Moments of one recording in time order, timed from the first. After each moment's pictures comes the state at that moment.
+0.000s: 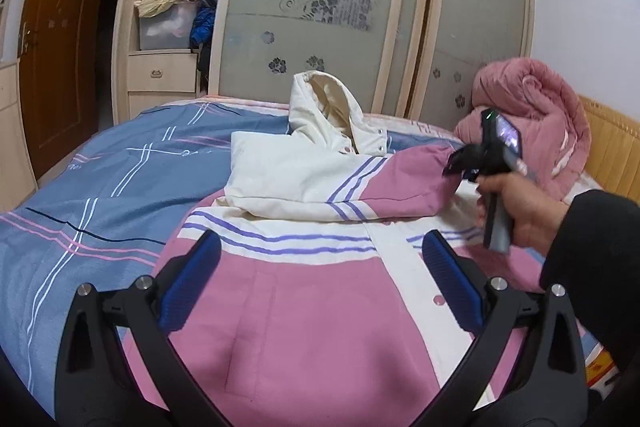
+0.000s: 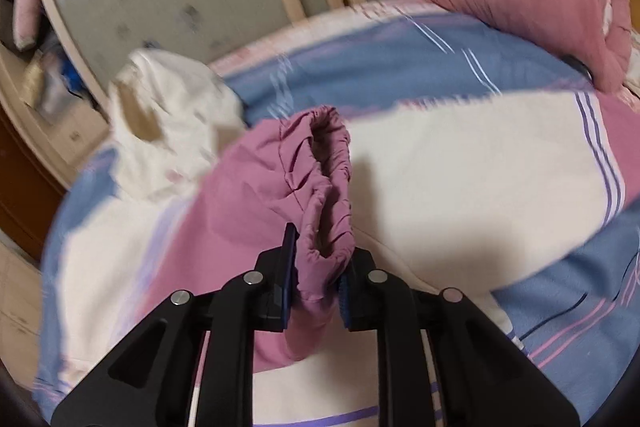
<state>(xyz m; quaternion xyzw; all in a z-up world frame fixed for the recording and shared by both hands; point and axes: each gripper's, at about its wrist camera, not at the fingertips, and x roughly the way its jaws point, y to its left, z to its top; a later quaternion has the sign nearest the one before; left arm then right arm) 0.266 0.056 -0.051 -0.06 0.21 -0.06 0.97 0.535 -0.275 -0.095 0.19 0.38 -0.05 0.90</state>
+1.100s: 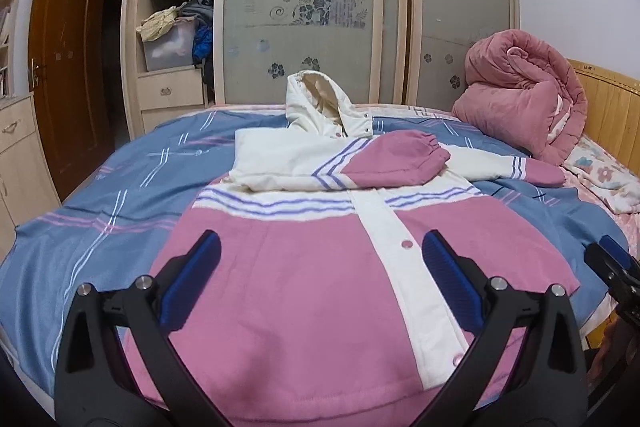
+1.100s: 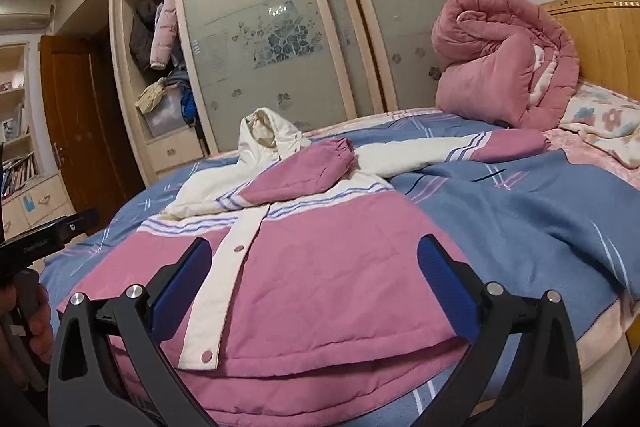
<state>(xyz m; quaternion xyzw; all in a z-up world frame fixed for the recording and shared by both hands) 0.173 0.013 -0.048 -0.01 0.21 -0.04 0.98 0.116 -0.278 -0.070 0.12 0.16 0.06 0.98</state>
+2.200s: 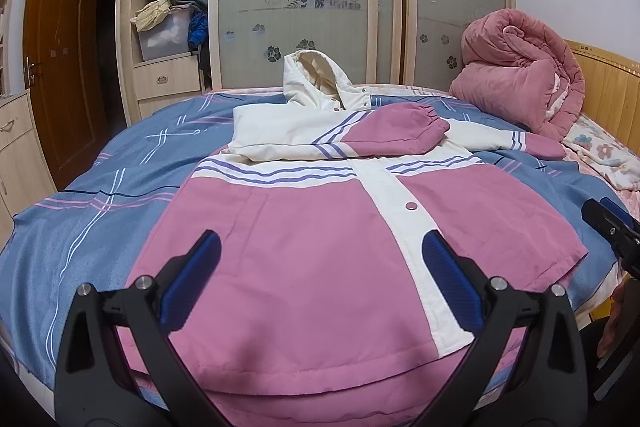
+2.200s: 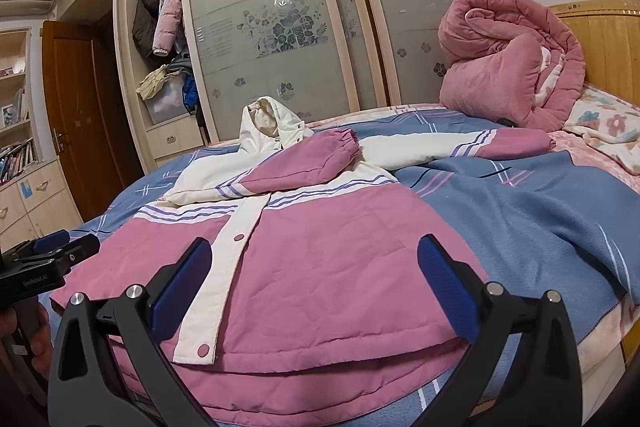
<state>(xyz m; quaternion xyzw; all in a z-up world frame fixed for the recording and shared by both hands) 0.167 0.018 -0.076 0.01 0.23 -0.04 0.97 0.121 -0.272 -0.076 0.11 0.17 0.06 0.98</state>
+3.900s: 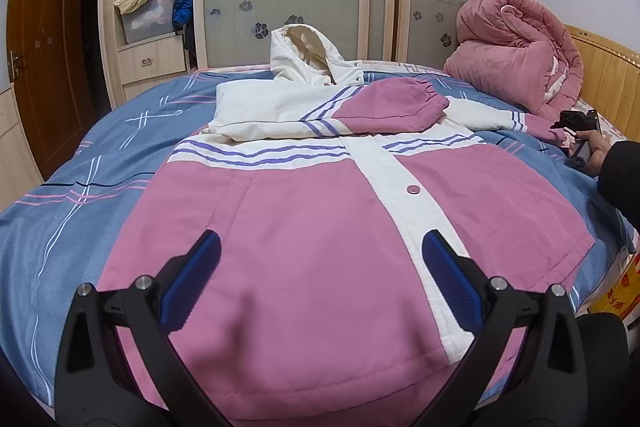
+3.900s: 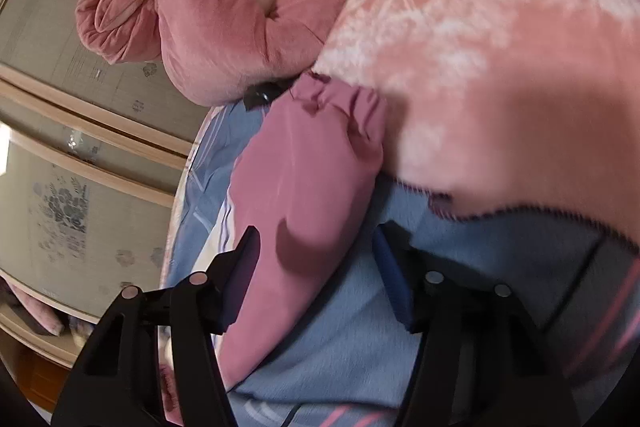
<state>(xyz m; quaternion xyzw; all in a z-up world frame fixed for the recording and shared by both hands) 0.201 0.007 -0.095 0.02 0.27 -0.06 0.96 0.405 -0.687 -0.179 0.54 0.24 -0.16 0.79</state>
